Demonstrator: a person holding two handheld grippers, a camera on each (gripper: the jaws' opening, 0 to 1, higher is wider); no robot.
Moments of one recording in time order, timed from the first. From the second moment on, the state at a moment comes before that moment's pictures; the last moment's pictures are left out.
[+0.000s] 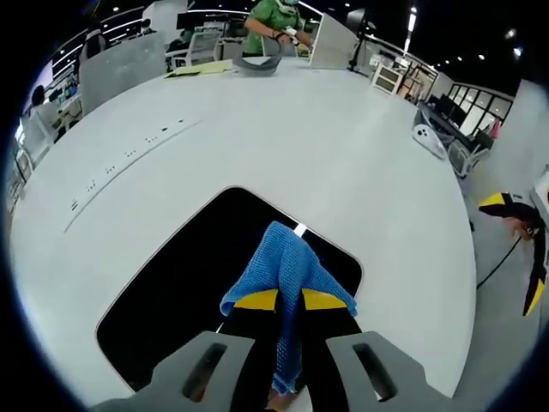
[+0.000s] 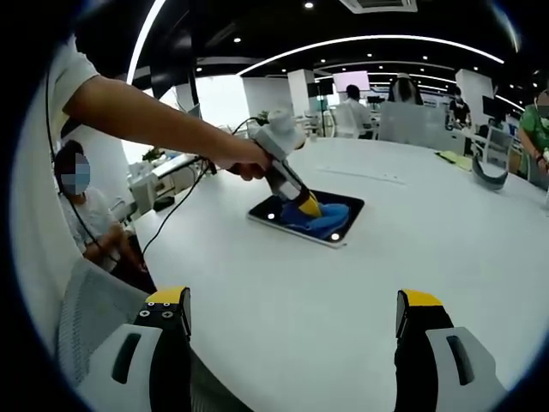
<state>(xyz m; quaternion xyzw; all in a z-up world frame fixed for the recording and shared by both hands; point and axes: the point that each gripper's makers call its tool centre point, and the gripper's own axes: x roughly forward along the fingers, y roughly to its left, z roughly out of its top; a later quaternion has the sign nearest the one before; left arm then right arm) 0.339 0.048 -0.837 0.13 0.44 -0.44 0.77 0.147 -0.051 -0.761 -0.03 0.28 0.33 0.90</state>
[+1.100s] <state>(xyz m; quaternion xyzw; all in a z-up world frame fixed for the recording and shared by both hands) 0.341 0.032 -0.836 0.12 0.44 -0.45 0.77 0.147 -0.060 -0.763 -0.03 0.28 0.33 0.90</state>
